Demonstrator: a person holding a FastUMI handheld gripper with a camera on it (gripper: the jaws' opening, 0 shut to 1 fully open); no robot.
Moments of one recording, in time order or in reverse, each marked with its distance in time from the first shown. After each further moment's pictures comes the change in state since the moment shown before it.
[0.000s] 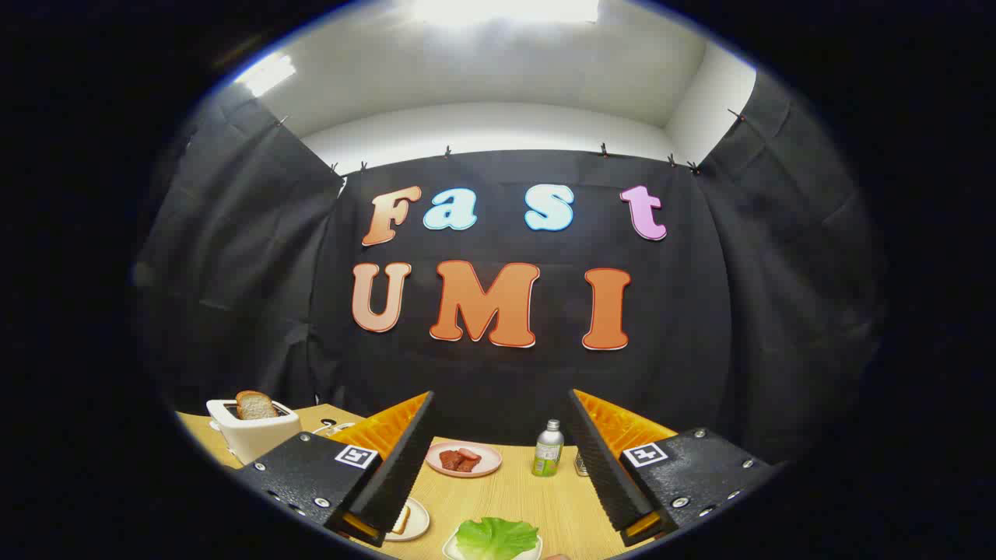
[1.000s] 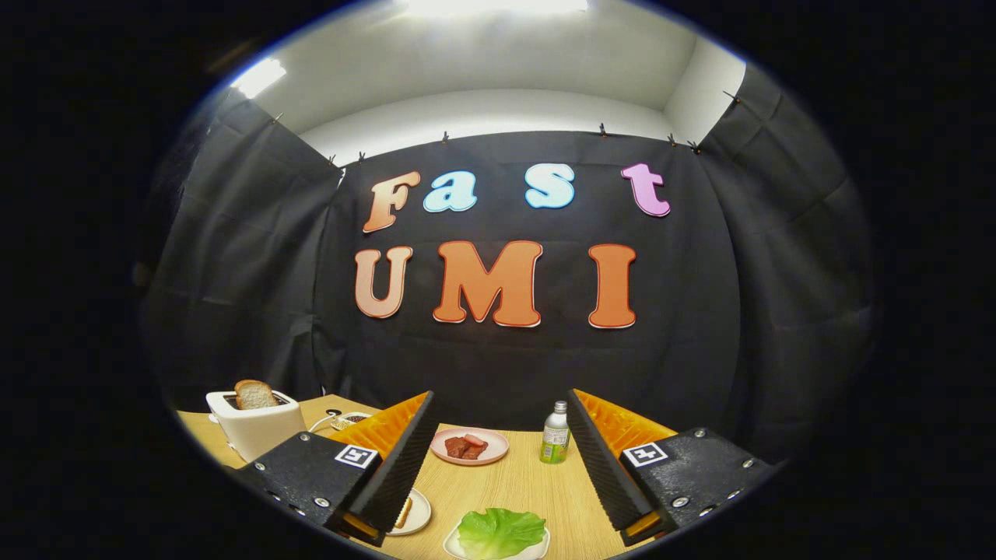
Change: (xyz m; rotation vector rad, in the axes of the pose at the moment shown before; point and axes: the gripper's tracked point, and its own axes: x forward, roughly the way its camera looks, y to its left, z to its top) arm 0.014 0.001 -0.038 0.012 0.053 0.037
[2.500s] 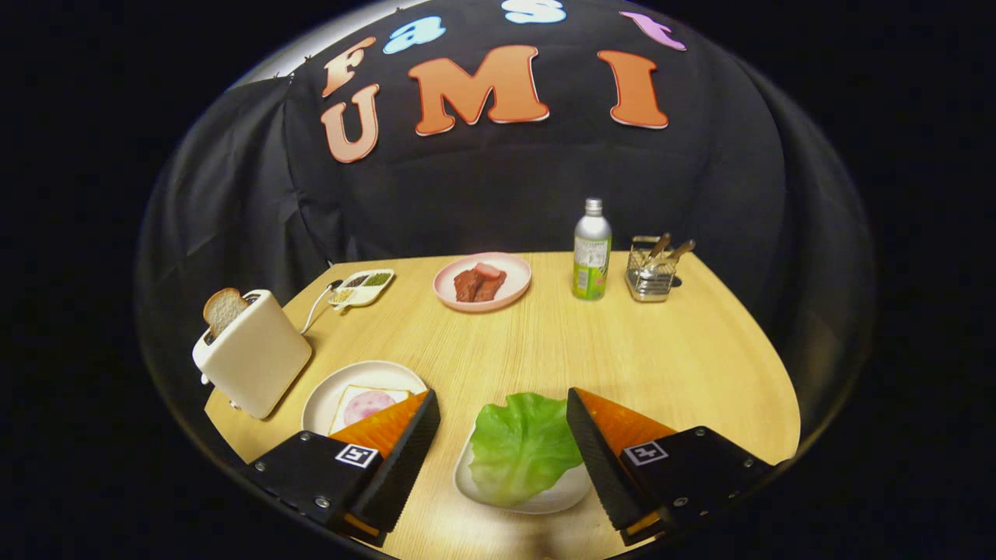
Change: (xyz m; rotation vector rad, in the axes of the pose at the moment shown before) arm 0.016 0.021 -0.199 0.137 0.786 0.098
